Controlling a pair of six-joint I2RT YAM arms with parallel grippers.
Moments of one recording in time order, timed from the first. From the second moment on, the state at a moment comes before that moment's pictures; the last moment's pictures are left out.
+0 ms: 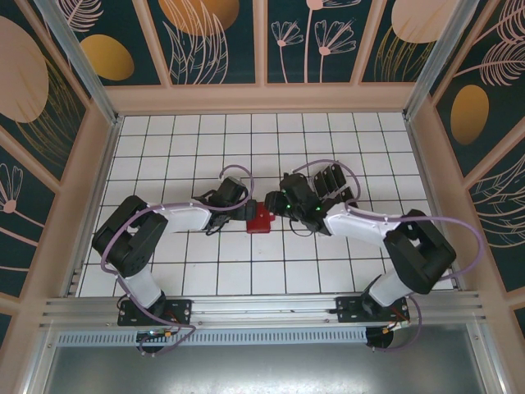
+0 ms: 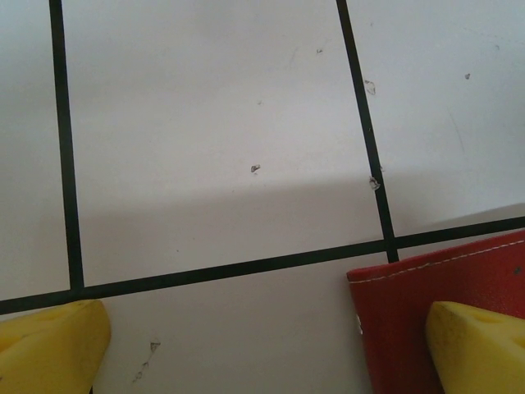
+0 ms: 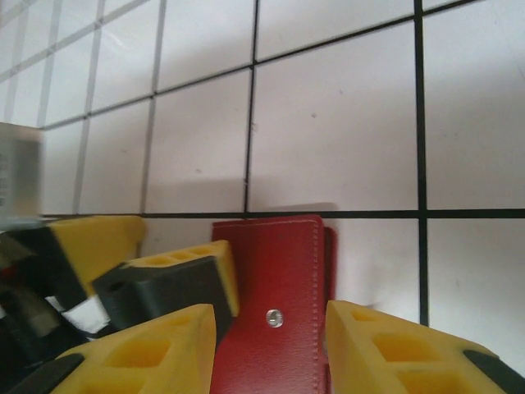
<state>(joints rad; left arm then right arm) -0.66 1.74 0.83 -0.05 -0.18 -0.53 0.78 1.54 0.81 -0.03 0.03 0.81</state>
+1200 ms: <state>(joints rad) -0.67 1.74 0.81 -0.01 -0.20 -0.54 0.80 1.64 0.89 -0.16 0.08 0.75</state>
